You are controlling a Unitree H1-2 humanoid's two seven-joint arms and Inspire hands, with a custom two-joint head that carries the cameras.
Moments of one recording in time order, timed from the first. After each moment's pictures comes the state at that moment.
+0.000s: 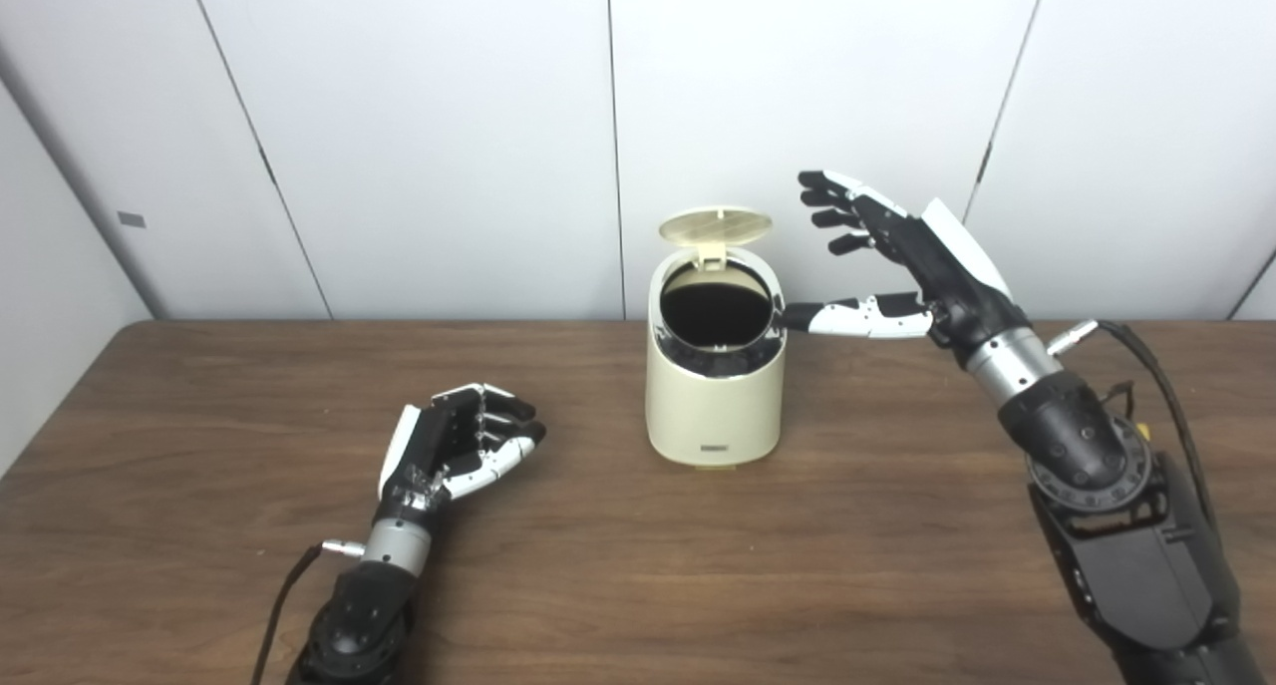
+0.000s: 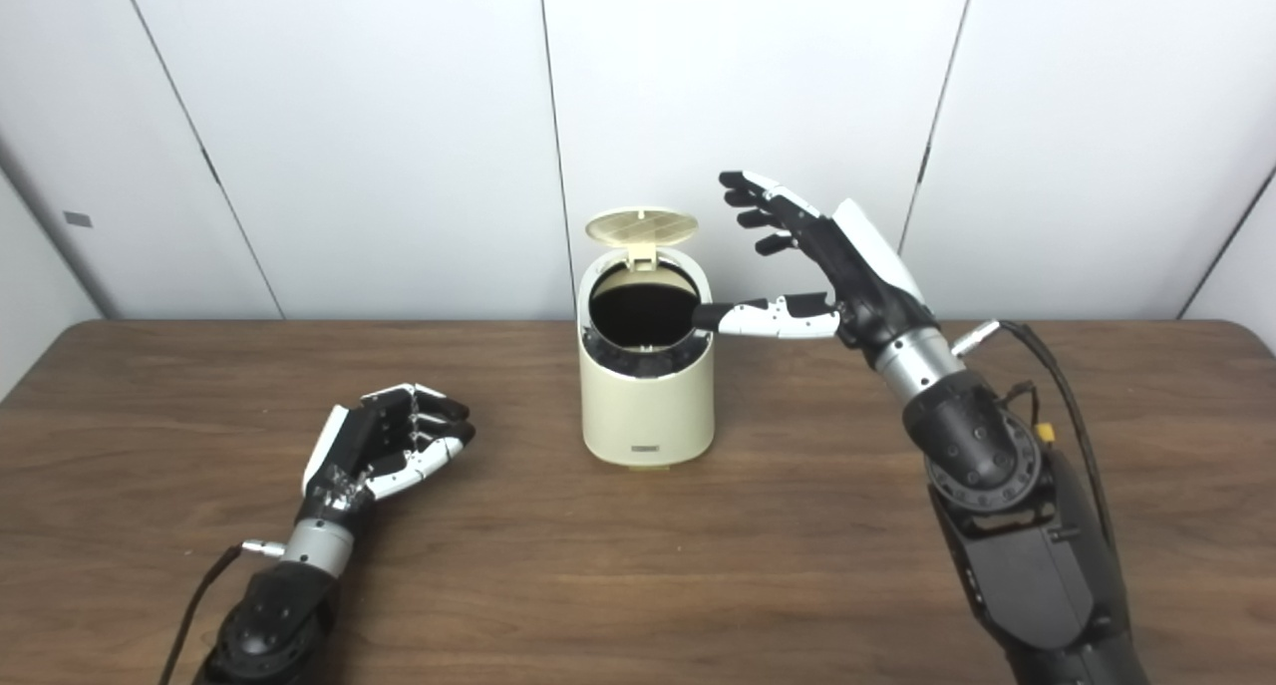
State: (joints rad) left arm -0.31 0.17 0.04 0.30 0.03 -0.13 -0.05; right arm -0.61 -0.33 0.13 -0.03 -0.36 0.10 0.21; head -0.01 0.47
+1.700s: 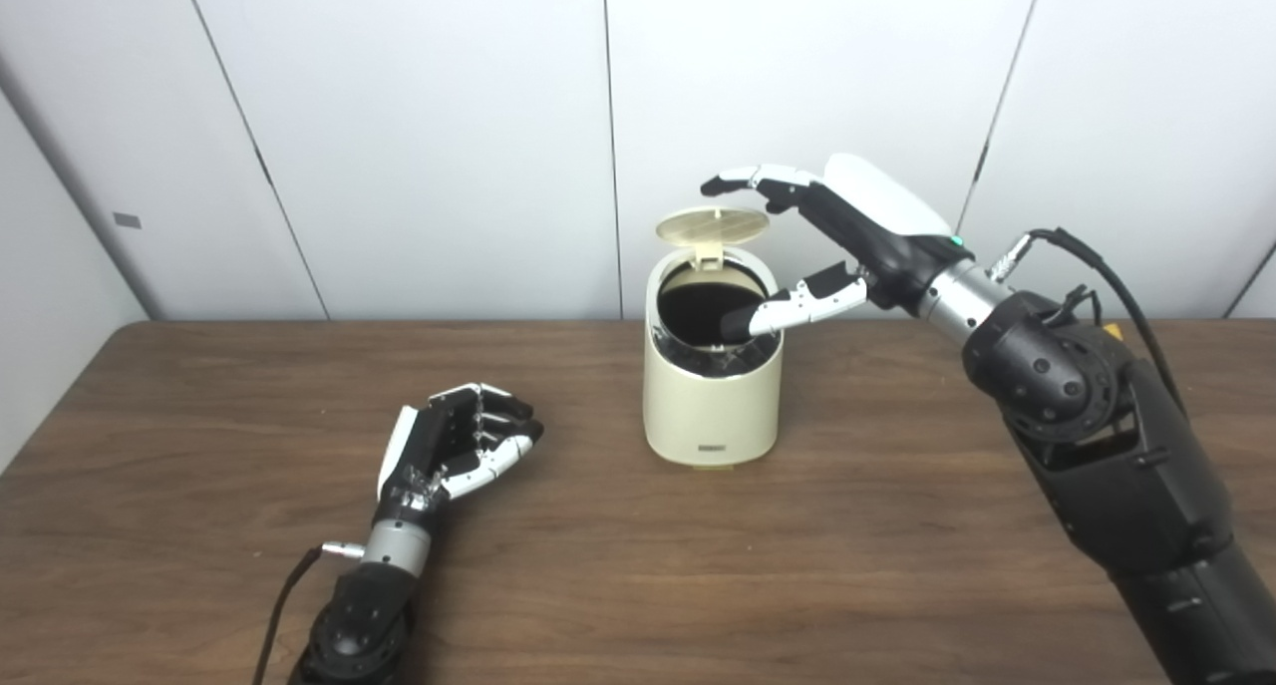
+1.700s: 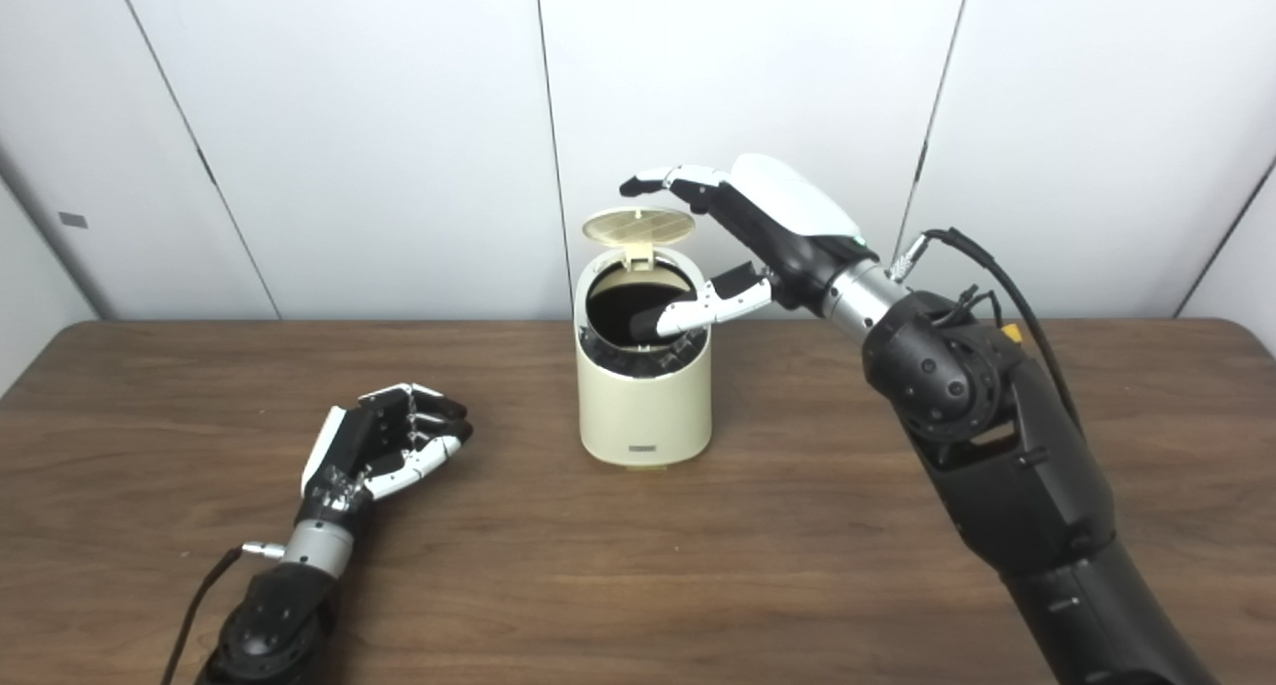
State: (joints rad) left arm -0.31 0.16 0.04 0.31 0.03 -0.14 -0.04; right arm -0.73 -0.37 0.26 -0.07 -0.48 0.08 0.37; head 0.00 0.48
